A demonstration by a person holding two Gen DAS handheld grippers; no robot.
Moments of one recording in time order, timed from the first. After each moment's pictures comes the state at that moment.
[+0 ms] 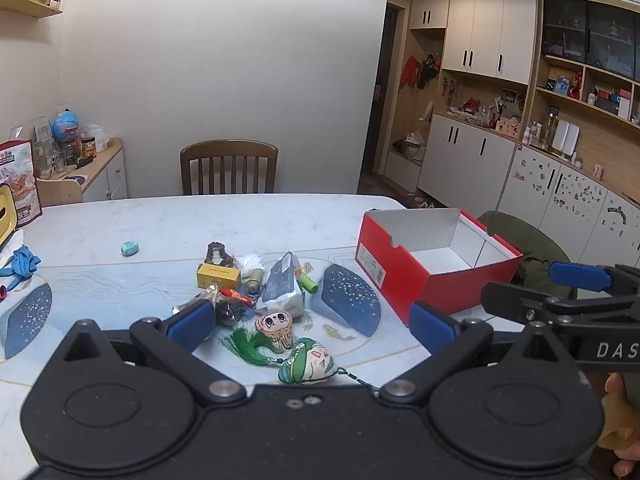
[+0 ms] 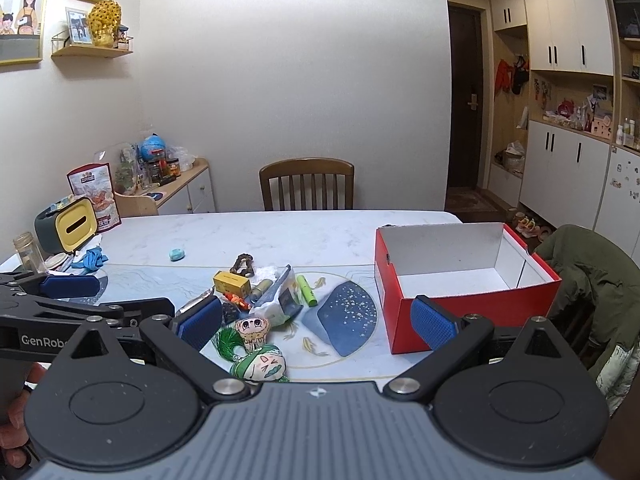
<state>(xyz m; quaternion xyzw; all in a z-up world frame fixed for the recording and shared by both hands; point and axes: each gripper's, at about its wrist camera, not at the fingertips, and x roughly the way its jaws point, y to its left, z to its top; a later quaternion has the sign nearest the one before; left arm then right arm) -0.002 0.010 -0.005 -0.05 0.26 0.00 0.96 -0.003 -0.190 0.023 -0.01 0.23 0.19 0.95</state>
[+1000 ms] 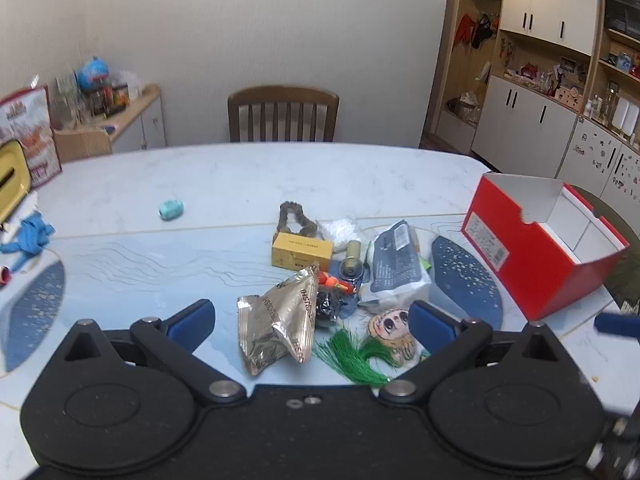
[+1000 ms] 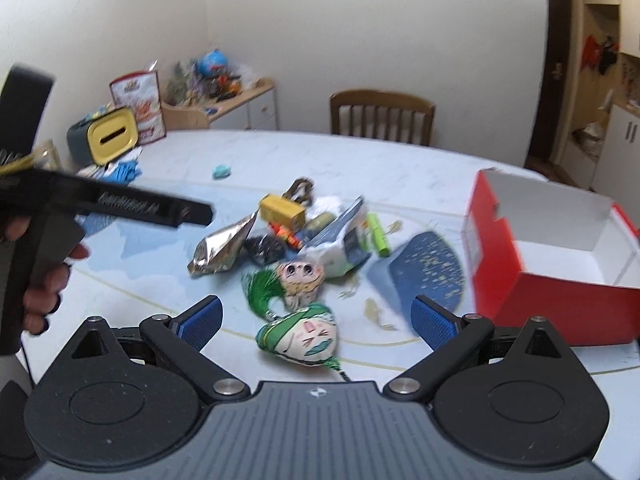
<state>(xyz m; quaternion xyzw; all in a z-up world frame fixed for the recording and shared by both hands) 0.112 0.111 -0.078 -0.06 0.34 0.06 0.94 0.079 -0.117 -0.061 -0.08 0.31 0.30 0.90</state>
